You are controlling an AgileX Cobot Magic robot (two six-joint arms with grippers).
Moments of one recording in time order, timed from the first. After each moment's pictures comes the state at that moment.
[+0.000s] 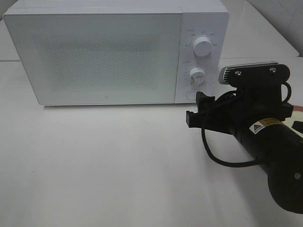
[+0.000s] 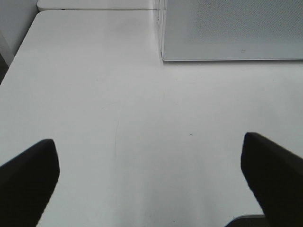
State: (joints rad) left arm 0.02 0.00 -0.52 -0.07 1.08 0.05; right arm 0.85 1.64 -0.37 0.87 -1.09 -0.34
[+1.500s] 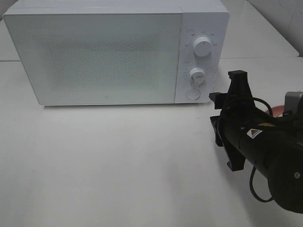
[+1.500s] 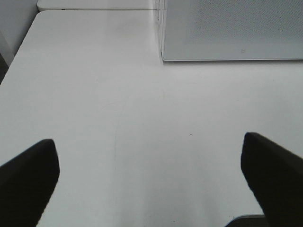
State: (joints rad) left arm 0.02 0.00 -0.52 -0.07 1.08 0.05; right arm 0.85 1.64 -0.37 0.88 -0.98 1.19
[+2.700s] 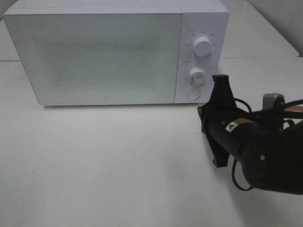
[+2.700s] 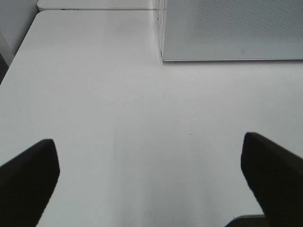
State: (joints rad) left arm 0.02 0.00 -0.52 -0.07 1.08 0.05; right arm 0.78 1.78 -0.48 0.80 -0.92 1.26
